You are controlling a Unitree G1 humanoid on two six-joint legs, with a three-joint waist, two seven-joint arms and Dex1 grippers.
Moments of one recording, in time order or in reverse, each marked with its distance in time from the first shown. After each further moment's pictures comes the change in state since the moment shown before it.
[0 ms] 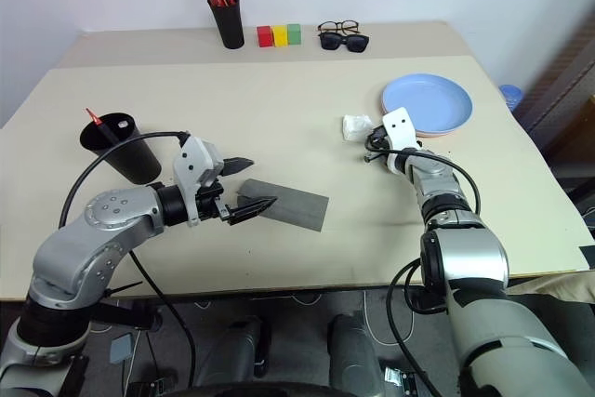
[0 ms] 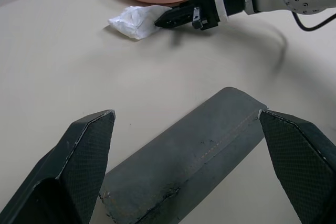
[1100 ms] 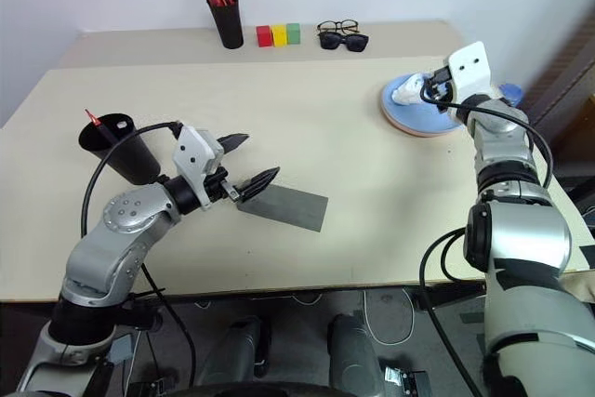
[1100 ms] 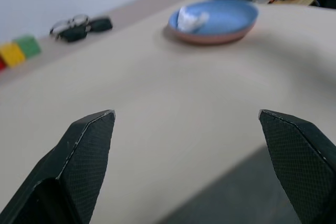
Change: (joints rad) left arm 0.057 -0.127 -0.024 0.131 0.151 -0.286 0.105; right arm -0.064 -0.237 -0.054 -0.054 0.019 -0.125 0.153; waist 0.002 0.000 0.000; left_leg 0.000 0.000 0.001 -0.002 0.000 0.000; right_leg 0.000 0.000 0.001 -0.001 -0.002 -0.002
